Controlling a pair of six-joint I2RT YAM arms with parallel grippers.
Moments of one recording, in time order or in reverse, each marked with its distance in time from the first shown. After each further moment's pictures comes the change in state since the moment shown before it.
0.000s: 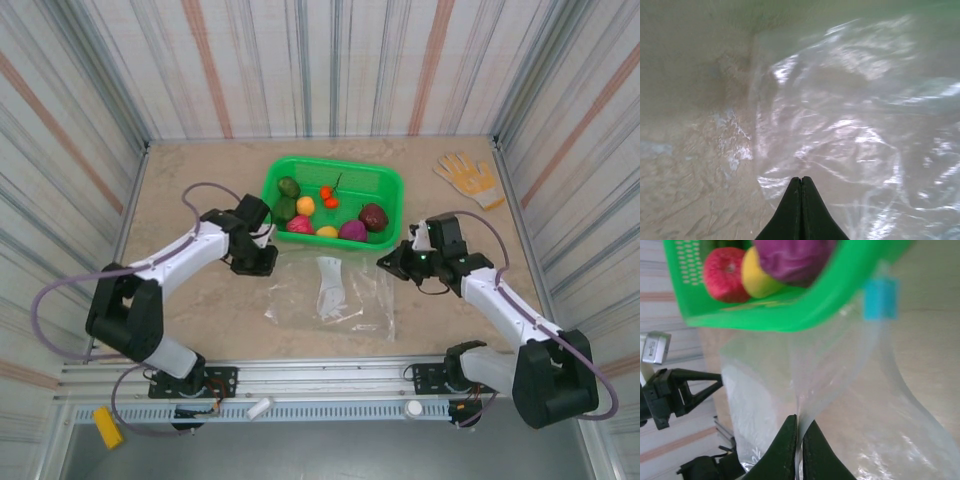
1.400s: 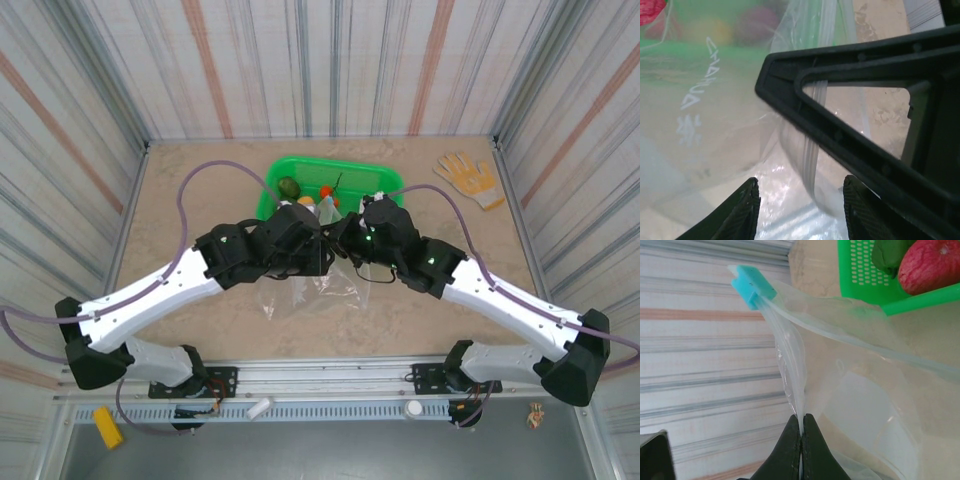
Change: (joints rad) left arm -0.579 -0.154 0.365 -0.032 -0.316 -0.569; right arm 0.613 0.053 0.423 0.065 0.580 0.560
